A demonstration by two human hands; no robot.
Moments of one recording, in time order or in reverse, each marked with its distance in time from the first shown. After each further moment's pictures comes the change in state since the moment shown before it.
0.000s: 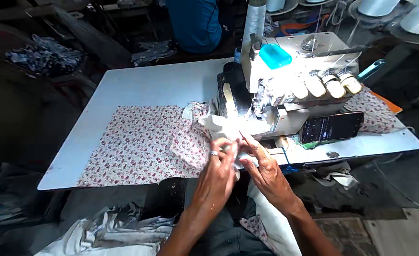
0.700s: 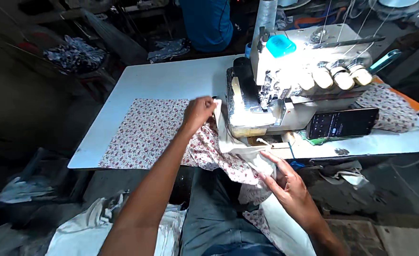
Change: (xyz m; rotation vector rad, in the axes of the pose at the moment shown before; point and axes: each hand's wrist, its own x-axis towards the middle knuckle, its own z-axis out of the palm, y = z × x) left_hand 0.127 -0.091 -0.043 -0.008 -0.201 -0.408; right_hand -0.065 0.002 -0.026 0.192 -0.023 0.291
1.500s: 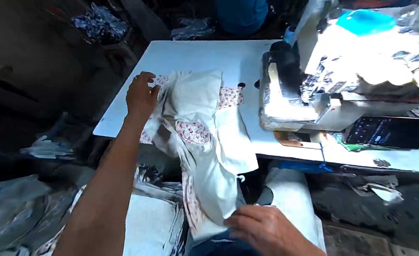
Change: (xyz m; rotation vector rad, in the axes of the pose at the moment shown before) left_hand -0.072 -0.158 -0.120 0.202 0.380 -0.165; right_hand -0.039 -0.038 0.062 -0.130 -0.597 -0.535
